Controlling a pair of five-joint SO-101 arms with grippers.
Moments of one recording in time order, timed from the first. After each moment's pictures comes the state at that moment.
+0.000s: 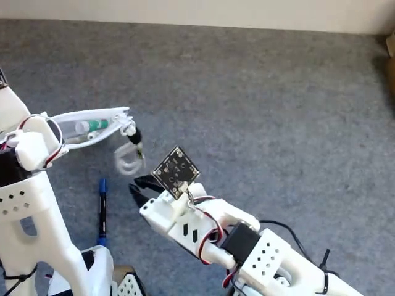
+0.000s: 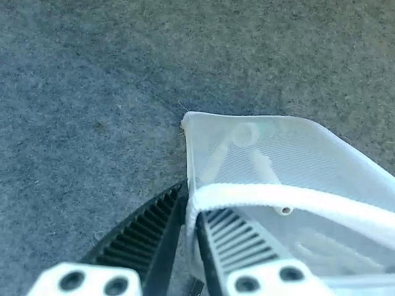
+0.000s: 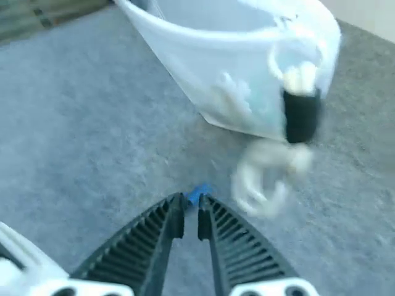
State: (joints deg) left arm -27.1 -37.8 13.5 85.1 15.3; right arm -57.6 -60.0 62.5 27.7 -3.6
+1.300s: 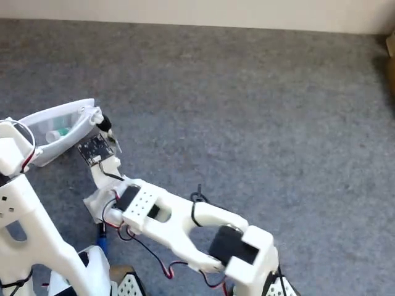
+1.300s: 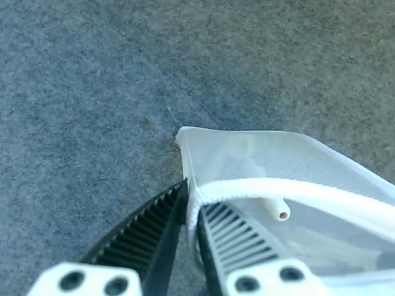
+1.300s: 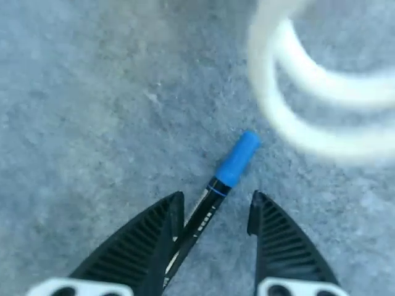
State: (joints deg) left arm -37.5 -37.8 11.8 85.1 17.7; right arm -64.2 17.7 16.7 29.1 -22.8
